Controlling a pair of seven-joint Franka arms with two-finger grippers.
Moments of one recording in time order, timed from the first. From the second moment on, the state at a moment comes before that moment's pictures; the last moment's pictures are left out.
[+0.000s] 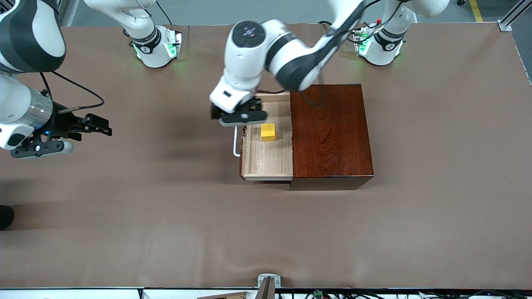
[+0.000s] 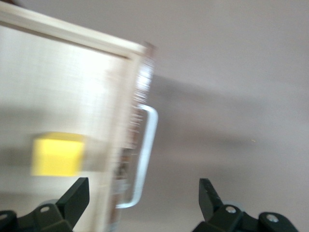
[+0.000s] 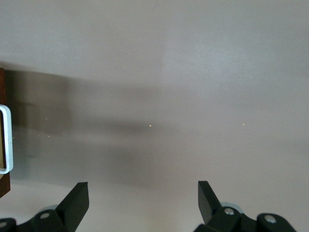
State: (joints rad) left arm -0.81 0.57 -0.07 -1.20 -0.03 1.95 -1.08; right arm 0.09 0.12 -0.04 -1.64 0.11 1.66 -0.09
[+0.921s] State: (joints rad) left arm -0.27 0.06 -0.07 -1.59 -0.03 1.63 -0.42; right arm 0.42 0.15 -0.03 -1.64 0.12 1.68 -0.22
